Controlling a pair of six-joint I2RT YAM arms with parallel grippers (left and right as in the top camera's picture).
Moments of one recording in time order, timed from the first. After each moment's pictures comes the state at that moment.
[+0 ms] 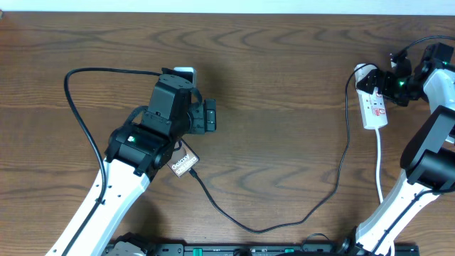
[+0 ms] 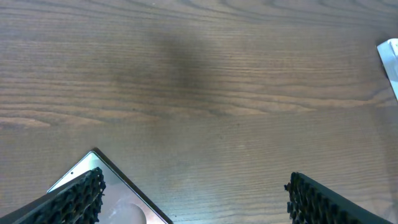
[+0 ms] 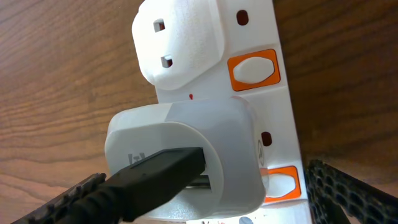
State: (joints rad) left arm -0.44 1.24 1.13 -0.69 -0.06 -0.36; right arm -0.43 2.23 1.72 -0.82 -0.47 -0.14
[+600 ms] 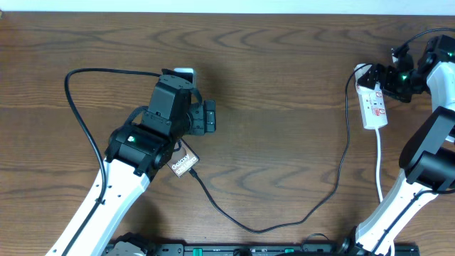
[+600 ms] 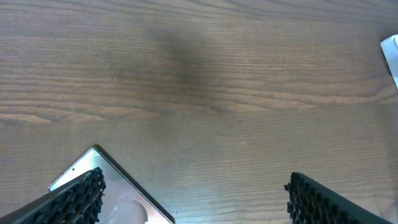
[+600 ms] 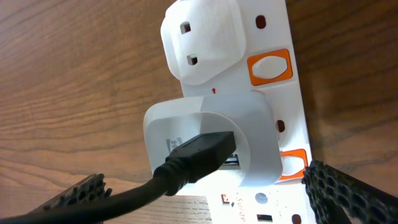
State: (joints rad) left arm -0.44 1.24 1.13 -0.71 -0.06 -0.36; right arm -0.42 2.23 1.82 -0.95 -0.46 -0.14
